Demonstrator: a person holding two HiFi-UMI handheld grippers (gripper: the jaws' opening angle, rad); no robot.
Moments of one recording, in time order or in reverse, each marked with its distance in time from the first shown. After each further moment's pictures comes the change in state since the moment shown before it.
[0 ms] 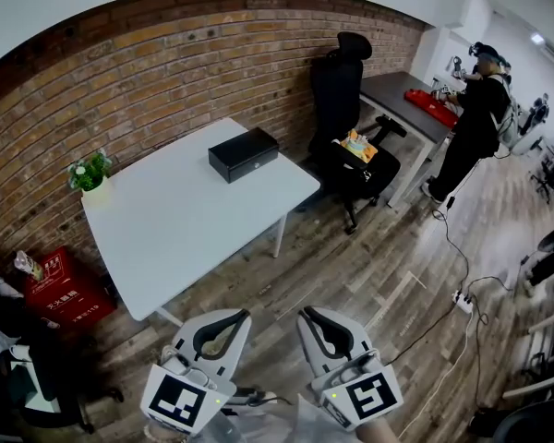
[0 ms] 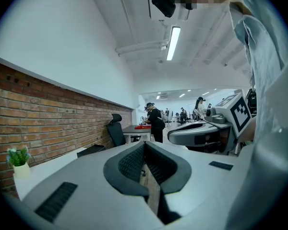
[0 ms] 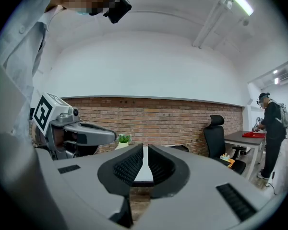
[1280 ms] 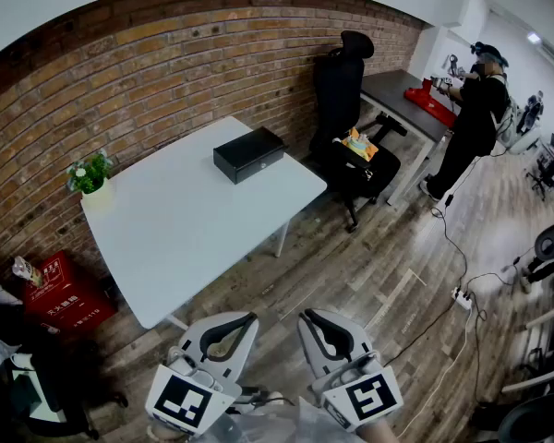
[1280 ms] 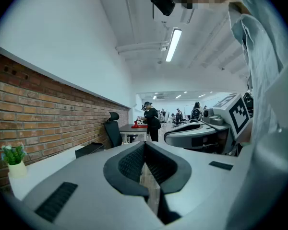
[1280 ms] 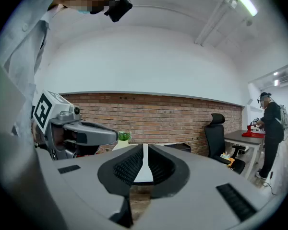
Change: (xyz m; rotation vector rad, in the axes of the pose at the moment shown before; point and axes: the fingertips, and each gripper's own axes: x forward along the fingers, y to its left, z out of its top) left arm -0.014 0.037 -0.013 -0.025 0.006 -0.063; right arm 0.041 0.029 -0.003 -0.008 0.033 -0.021
